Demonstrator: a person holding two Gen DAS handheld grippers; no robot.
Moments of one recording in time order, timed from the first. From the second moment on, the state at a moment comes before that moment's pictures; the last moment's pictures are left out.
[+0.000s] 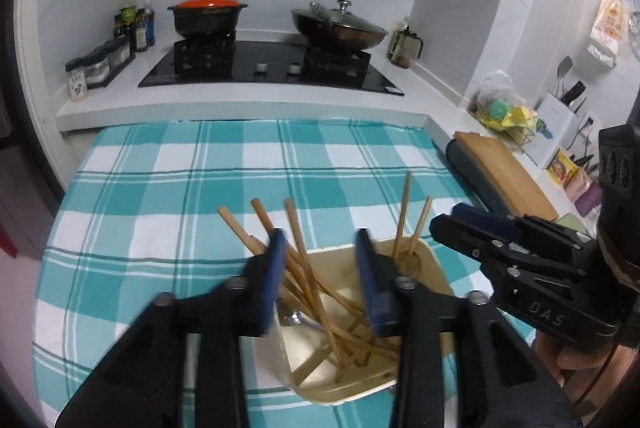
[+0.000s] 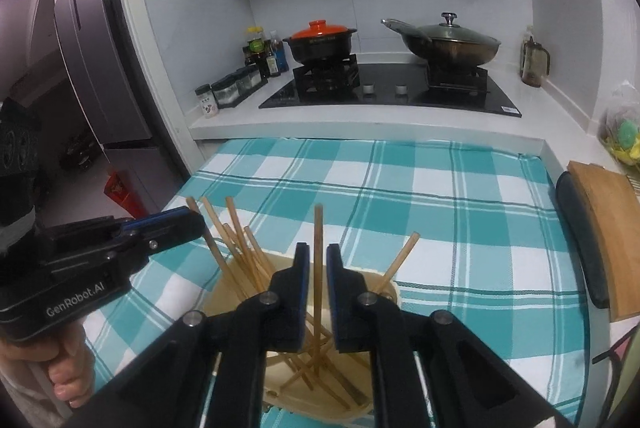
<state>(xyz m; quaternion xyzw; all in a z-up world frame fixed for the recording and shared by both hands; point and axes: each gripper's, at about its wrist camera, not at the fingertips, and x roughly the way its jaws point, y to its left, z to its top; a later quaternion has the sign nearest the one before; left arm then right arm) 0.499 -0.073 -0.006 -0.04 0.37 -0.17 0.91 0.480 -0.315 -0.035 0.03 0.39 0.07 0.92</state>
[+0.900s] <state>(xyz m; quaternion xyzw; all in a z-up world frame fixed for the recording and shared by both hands) 0.255 -0.048 0.018 0.00 0.28 -0.01 0.96 0.250 -0.277 0.008 -0.03 0.31 -0.01 0.95</state>
